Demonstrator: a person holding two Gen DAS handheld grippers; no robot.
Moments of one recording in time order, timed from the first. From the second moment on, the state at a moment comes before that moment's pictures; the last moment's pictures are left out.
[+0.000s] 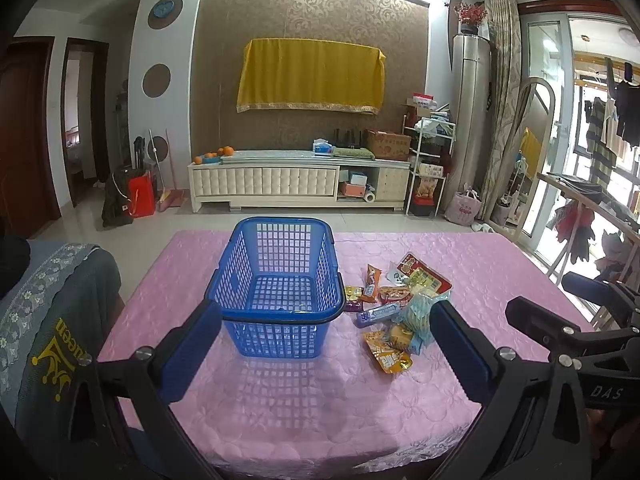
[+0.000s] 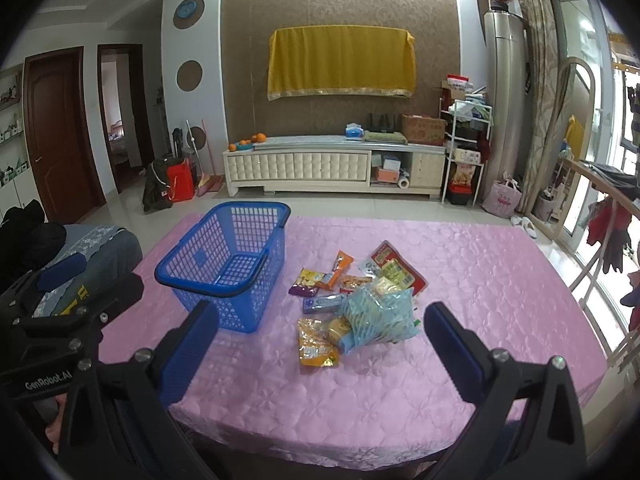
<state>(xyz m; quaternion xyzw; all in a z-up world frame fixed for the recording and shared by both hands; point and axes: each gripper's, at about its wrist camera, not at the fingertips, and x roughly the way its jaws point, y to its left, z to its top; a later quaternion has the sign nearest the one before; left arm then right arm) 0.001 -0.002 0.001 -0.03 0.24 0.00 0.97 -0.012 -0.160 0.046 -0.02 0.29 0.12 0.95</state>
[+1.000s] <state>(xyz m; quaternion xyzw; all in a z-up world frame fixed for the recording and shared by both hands) 0.003 -0.005 -0.005 -0.04 0.25 -0.01 0.97 -0.006 -0.164 0.043 -0.01 0.30 0.13 0.94</state>
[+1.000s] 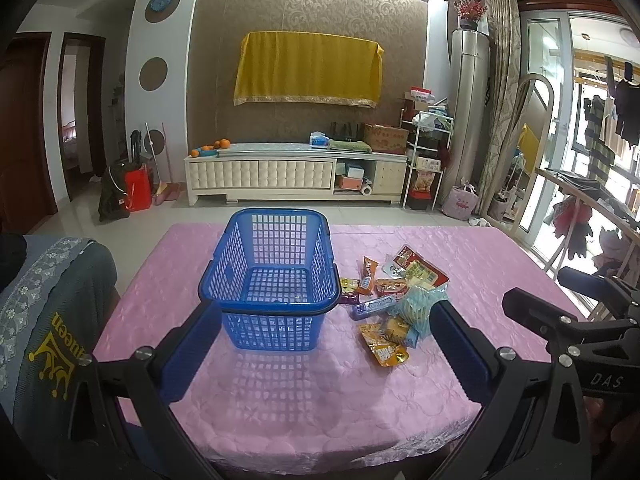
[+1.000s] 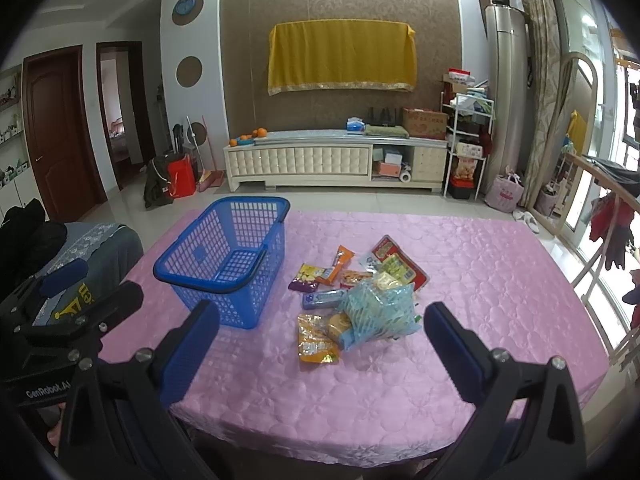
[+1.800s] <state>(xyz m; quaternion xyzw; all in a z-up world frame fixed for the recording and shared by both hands) 0.000 -0.001 -0.005 -0.04 0.25 0.00 0.97 -0.005 -0.162 0.045 -0.02 0.31 0.14 0.94</state>
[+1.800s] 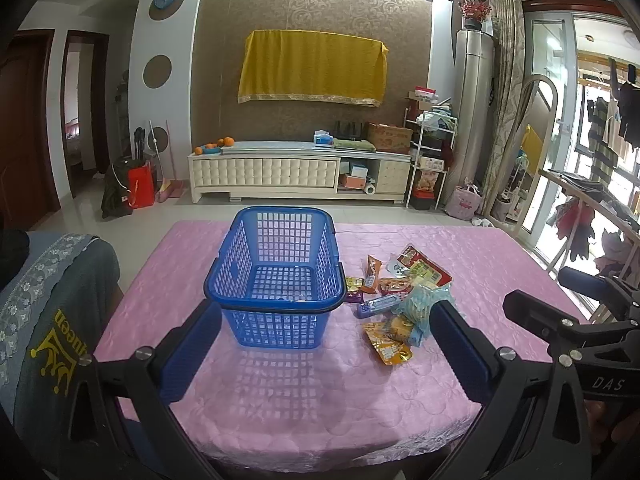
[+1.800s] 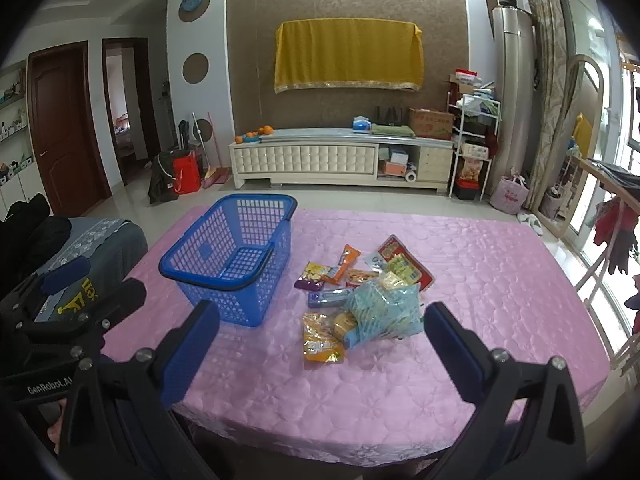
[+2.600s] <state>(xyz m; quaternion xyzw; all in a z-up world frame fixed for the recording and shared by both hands) 0.081 -0.059 0.023 -0.02 0.28 -0.05 0.96 0.059 -0.212 0.070 -0.01 0.31 0.10 0.95</state>
